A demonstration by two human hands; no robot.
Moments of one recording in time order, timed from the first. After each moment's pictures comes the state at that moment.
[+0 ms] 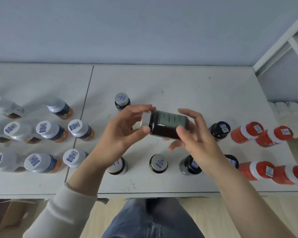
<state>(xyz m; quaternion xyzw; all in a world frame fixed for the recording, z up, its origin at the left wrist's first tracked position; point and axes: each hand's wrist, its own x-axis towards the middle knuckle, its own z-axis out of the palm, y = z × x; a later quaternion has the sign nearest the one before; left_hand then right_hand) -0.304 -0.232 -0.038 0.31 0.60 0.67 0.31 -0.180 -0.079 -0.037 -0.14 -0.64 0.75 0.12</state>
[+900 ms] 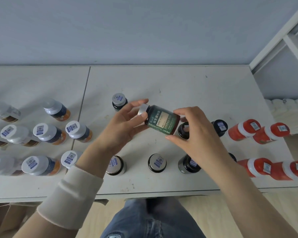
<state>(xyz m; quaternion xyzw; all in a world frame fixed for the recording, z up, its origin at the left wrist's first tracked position) -0.327 -0.209 -0.062 0.16 0.53 0.71 0.44 -0.184 -0.076 -0.021 -0.20 -0.93 0.29 0.11</state>
